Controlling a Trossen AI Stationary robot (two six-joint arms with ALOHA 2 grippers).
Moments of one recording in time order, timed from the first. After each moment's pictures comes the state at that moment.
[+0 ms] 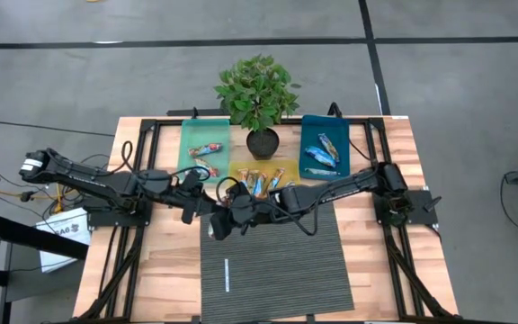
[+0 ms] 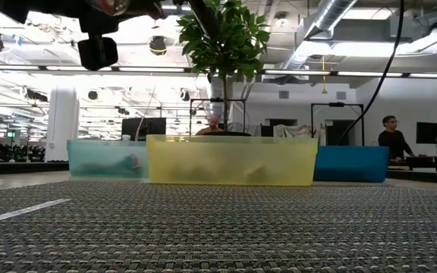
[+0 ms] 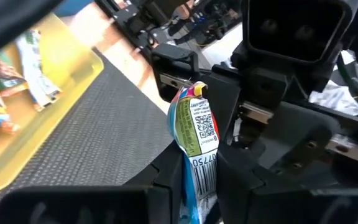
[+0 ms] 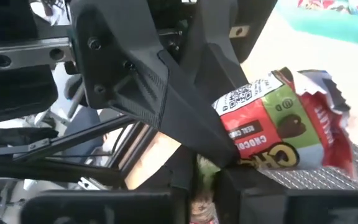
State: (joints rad) left arm -0.15 0.89 0.50 0.22 0.04 -0.94; right arm 0.24 2.06 1.85 -0.36 0.26 1.05
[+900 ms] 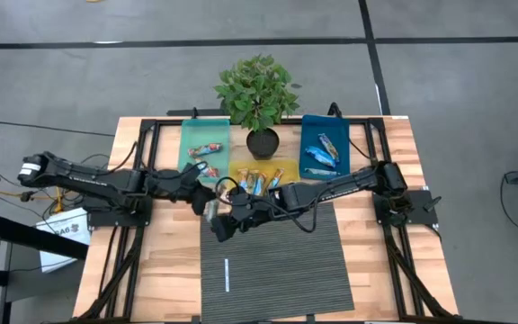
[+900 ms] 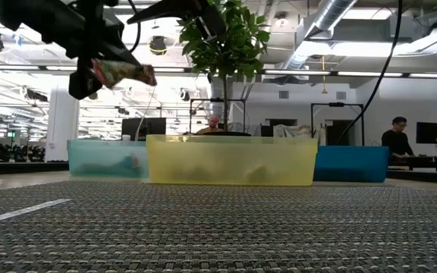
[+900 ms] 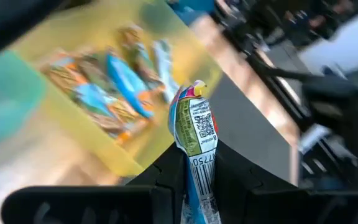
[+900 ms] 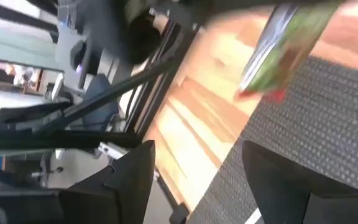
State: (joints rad) left arm -0.08 0.88 0.49 -0.07 -0.15 -0.87; right arm 0.23 2.06 1.85 -0.42 0.05 1.18
